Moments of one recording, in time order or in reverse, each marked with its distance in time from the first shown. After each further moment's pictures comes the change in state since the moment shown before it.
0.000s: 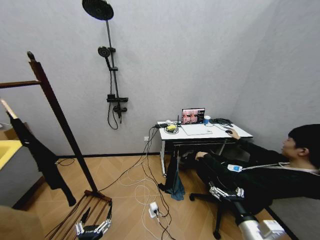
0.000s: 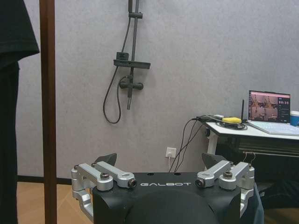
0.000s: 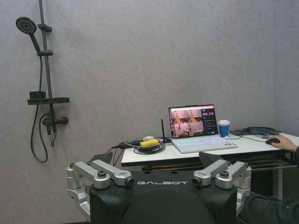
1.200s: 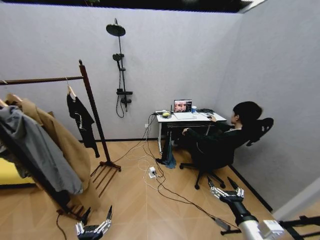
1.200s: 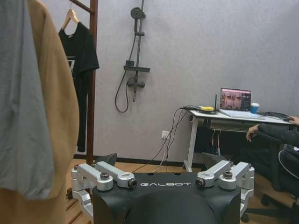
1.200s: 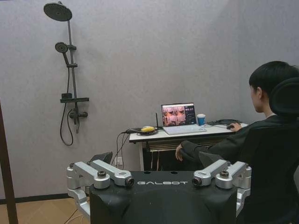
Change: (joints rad) left arm 0.000 0.000 0.000 0.000 0.000 0.000 0.000; right arm 0.000 0.000 0.000 0.000 0.000 0.000 0.000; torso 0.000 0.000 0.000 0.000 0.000
